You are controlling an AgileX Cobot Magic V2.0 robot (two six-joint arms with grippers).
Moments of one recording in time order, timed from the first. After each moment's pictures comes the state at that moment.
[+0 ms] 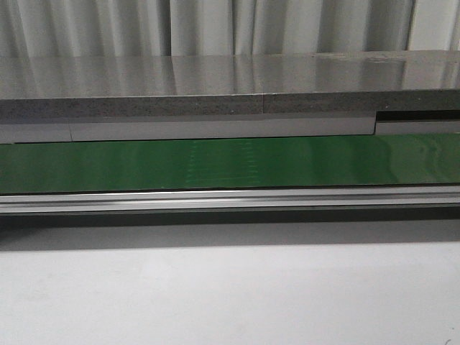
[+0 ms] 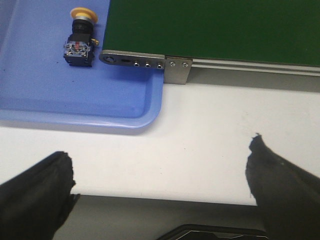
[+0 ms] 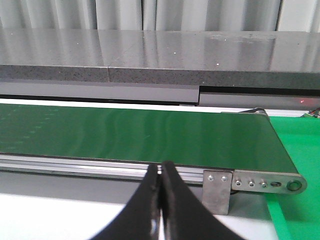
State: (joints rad) left arm 0.06 0.67 -0.73 0.00 1.02 -0.08; right arm 0.09 -0.01 0.03 0.02 0.09 -0.01
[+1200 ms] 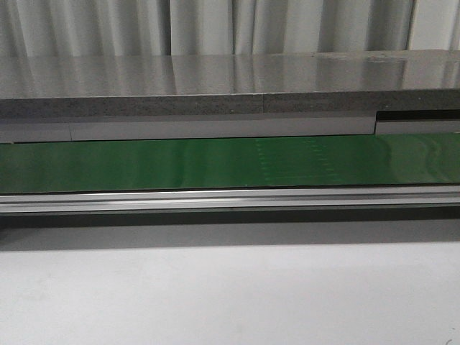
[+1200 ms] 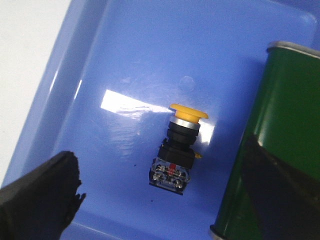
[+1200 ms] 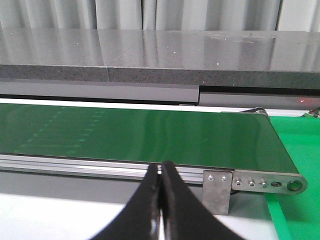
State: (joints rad) left arm 0.35 1.71 -1.32 0.02 0.85 -0.03; right arm 0.09 -0.01 0.03 0.02 0.09 -0.01
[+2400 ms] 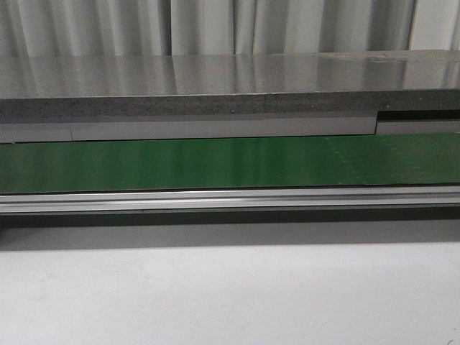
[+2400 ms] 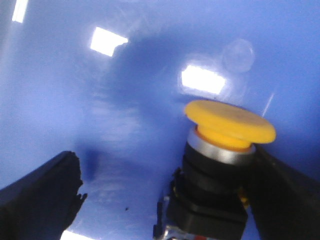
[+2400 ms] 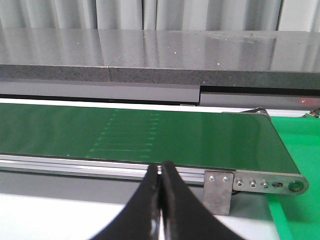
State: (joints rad) left arm 0.36 2.03 -1.35 0.00 0.80 -0.03; right arm 0.09 -0.01 0.03 0.02 0.09 -0.01
